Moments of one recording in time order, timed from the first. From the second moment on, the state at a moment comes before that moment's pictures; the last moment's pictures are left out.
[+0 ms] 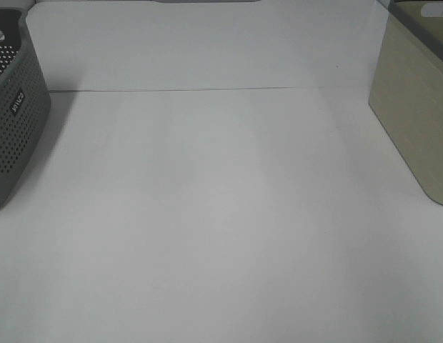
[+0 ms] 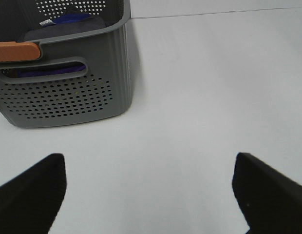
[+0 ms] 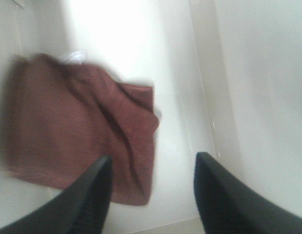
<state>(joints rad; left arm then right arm) -0.04 0.00 -0.50 -0.06 1.06 0.04 -0.27 2.14 -2.12 -0.09 1.21 -0.14</state>
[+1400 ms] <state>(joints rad) -0.04 0.00 -0.50 -0.06 1.06 0.04 -0.04 1.45 -1.68 0.04 1.21 -0.11</state>
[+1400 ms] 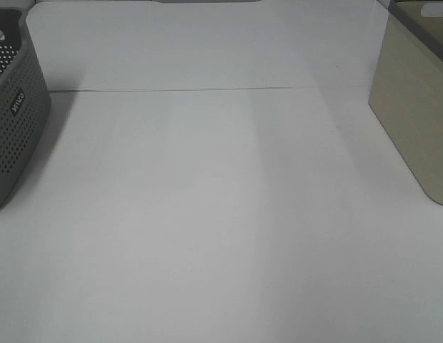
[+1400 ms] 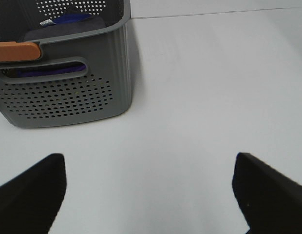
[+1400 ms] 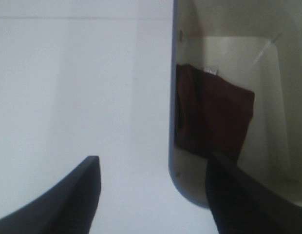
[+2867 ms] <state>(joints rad) -0.04 0.00 -0.50 -0.06 1.06 0.04 -0.04 0.04 -0.53 0.00 1.01 -0.04</state>
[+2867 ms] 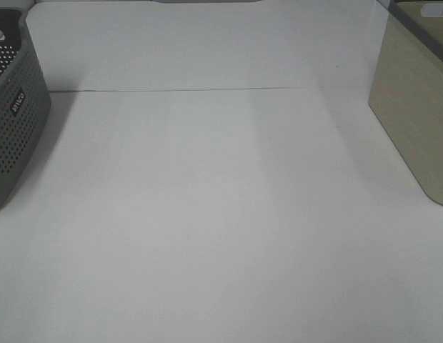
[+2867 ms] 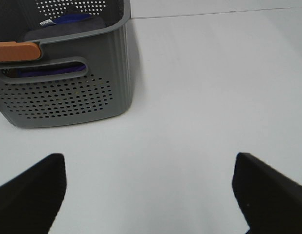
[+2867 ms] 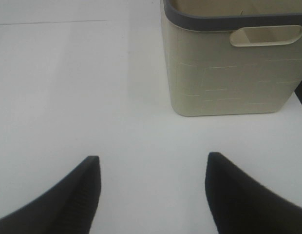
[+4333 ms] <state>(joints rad) -0.04 0.00 -0.50 -0.06 1.06 0.04 -0.04 -0.01 -0.51 0.03 1.05 -0.09</state>
